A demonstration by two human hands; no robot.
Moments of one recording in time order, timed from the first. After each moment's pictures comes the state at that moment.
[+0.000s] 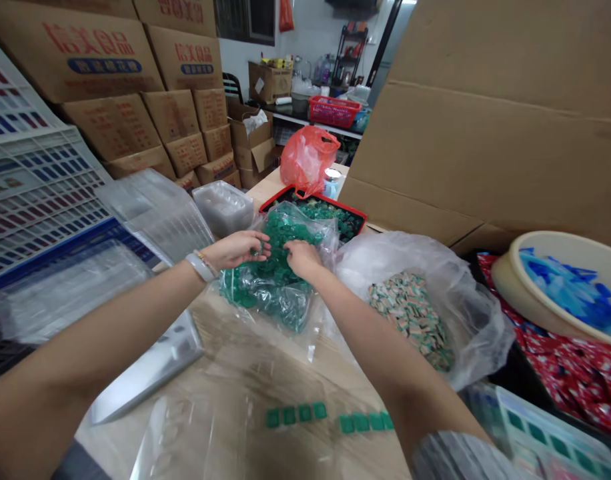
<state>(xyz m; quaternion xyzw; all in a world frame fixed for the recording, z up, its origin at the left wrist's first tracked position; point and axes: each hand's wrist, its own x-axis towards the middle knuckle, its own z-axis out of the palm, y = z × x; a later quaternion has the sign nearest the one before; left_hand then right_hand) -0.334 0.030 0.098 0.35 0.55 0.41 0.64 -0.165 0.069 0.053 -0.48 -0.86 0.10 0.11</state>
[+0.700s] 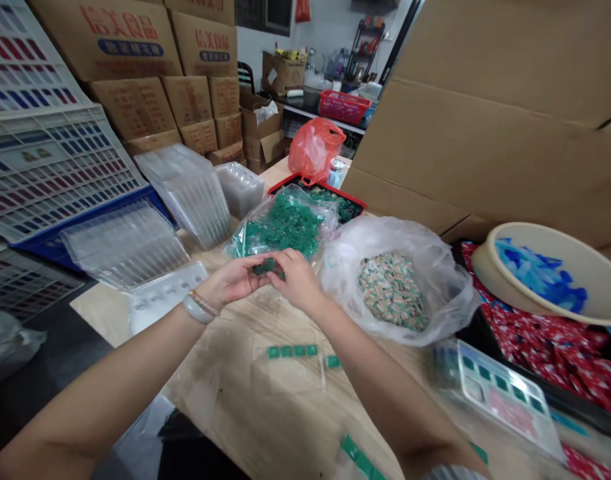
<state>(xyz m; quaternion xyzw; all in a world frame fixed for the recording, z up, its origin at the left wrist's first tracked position) -0.296 -0.110 0.083 0.15 0.34 0.51 0.78 -0.153 -0.082 0.084 -0.34 -0.89 0.19 0.26</state>
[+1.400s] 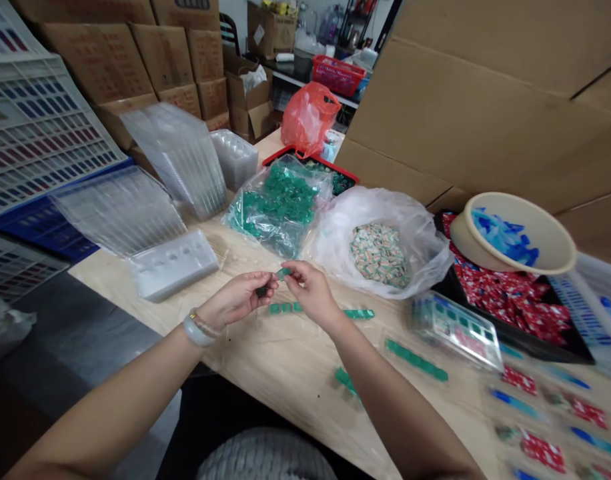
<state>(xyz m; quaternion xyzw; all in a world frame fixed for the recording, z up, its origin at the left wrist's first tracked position) -0.268 -0.205 0.060 0.16 0.41 0.44 0.78 -0.112 -0.170 0.058 -0.43 -0.73 0.41 0.34</state>
